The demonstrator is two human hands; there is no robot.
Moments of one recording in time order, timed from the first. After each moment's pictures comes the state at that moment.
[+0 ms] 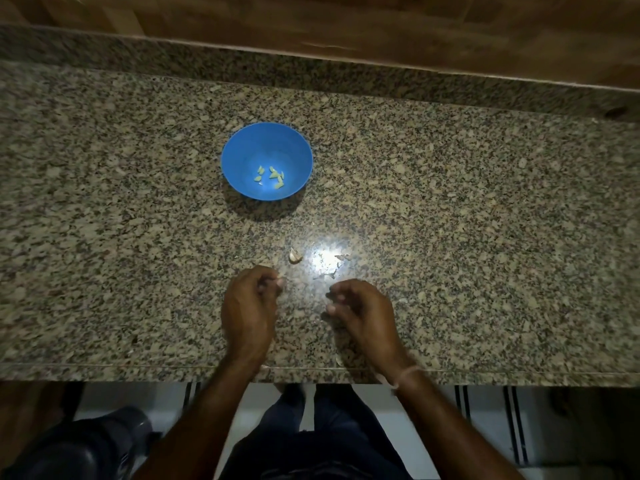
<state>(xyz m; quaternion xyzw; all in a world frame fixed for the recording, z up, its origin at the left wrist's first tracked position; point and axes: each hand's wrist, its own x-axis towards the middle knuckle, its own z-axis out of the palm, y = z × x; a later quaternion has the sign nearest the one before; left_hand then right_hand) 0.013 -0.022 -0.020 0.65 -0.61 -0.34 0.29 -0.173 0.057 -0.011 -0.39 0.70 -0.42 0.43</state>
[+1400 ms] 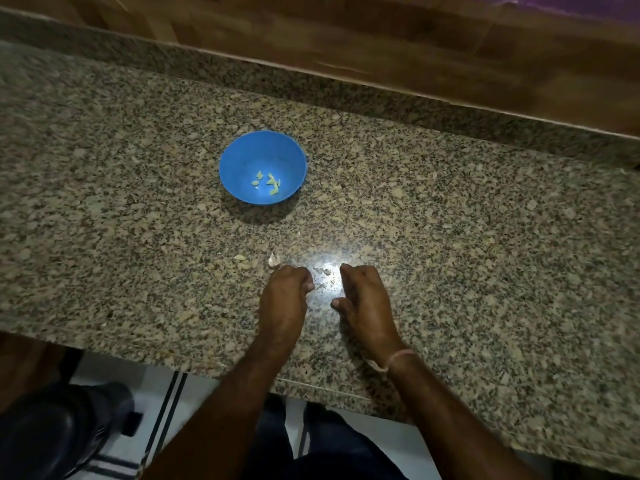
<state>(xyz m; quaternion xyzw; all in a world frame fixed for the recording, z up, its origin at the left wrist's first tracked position) -0.093 -0.017 -0.031 0.63 -0.70 -0.26 0.23 -0.251 0.021 -0.020 -0.55 0.69 -0.32 0.36</state>
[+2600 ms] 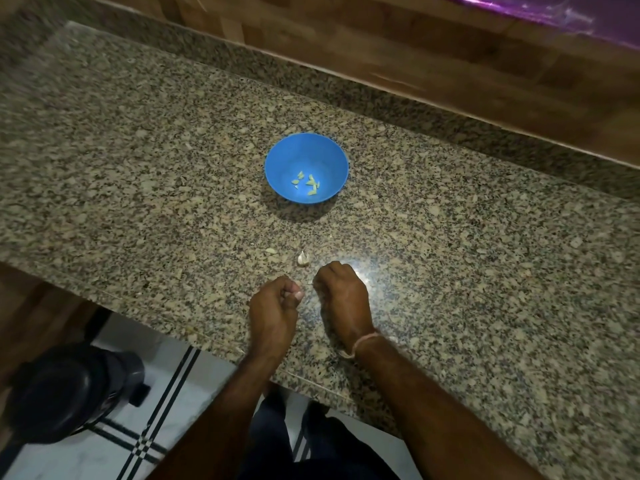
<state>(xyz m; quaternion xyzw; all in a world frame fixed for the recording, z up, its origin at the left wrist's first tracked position) -0.049 0.013 -0.021 0.71 -0.50 -0.35 0.34 -0.190 -0.015 -0.038 -0.72 0.62 -0.24 0.20</state>
